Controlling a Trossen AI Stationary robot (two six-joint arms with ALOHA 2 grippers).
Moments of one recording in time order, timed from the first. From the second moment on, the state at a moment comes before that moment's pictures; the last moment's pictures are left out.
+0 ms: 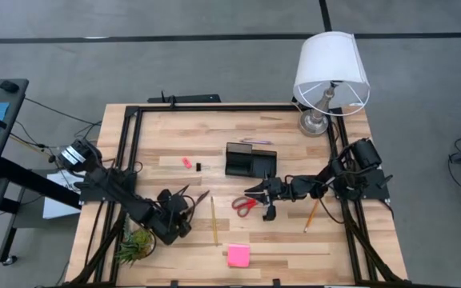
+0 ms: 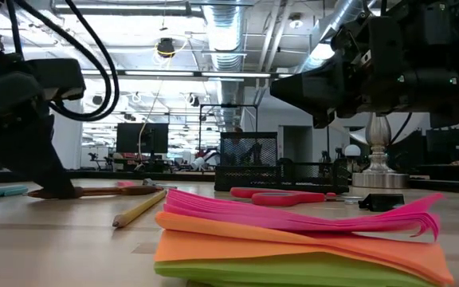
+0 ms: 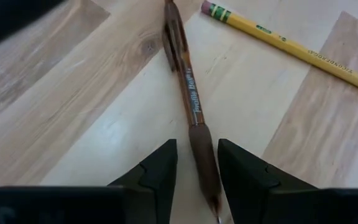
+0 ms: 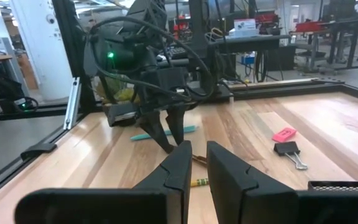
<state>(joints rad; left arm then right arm) -0.67 1.64 0.62 -0.21 -0.62 -1.23 0.27 1.88 0.39 1.50 0.21 0.06</state>
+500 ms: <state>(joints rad) -0.65 1.68 0.62 -0.22 -0.63 -1.34 0.27 1.88 0.39 1.50 0.21 0.06</state>
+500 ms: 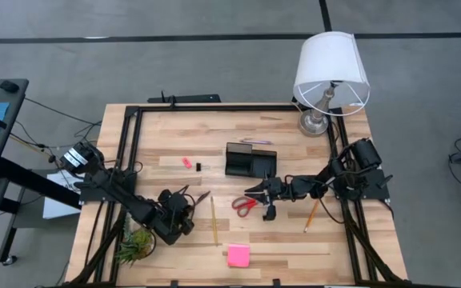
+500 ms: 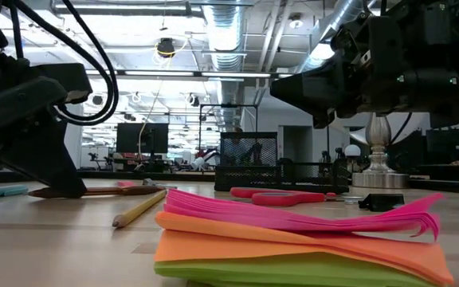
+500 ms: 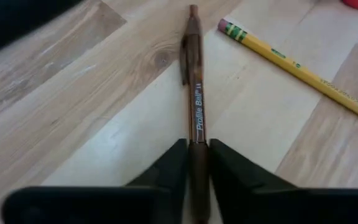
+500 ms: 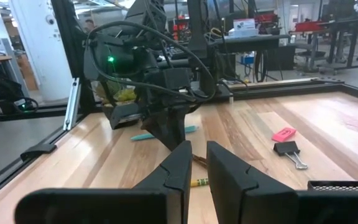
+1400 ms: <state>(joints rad) -0.13 1.61 1.46 -0.85 -0.70 0.23 0.51 1.89 0.47 1.18 0.16 0.13</state>
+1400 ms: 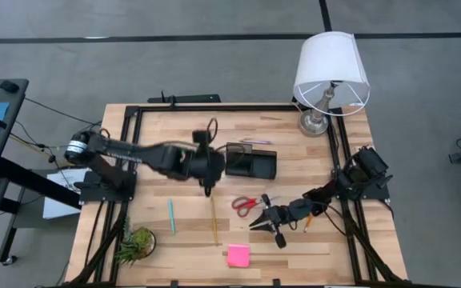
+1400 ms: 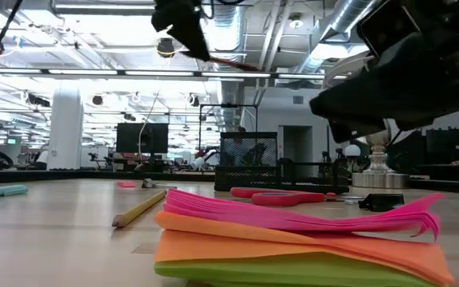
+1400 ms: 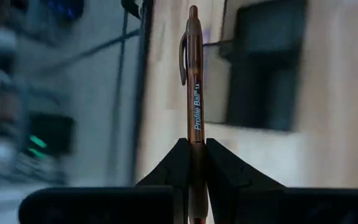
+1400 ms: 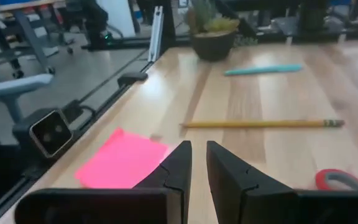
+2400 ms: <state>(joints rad) 0.01 1.84 1.42 -0.70 -0.81 1.19 0.51 1.89 0.47 0.93 0.19 0.36</state>
